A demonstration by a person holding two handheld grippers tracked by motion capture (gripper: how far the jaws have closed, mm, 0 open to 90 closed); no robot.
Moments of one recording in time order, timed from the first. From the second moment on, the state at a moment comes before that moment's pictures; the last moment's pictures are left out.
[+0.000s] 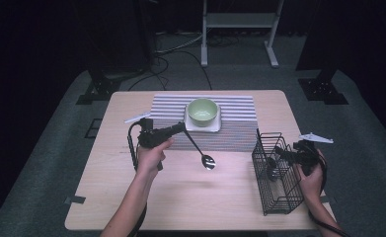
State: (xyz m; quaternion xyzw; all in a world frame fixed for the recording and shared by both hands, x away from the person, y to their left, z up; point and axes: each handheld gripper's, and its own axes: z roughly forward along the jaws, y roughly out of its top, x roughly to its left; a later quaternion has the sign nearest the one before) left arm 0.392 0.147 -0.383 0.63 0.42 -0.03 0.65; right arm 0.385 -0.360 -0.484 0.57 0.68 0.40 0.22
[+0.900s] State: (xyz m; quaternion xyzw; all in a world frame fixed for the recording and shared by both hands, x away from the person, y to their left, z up) left arm 0.424 0.148 -0.369 0.62 0.43 -0.01 0.65; right arm 0.384 -0.360 -0.484 0.57 0.68 0.40 0.22
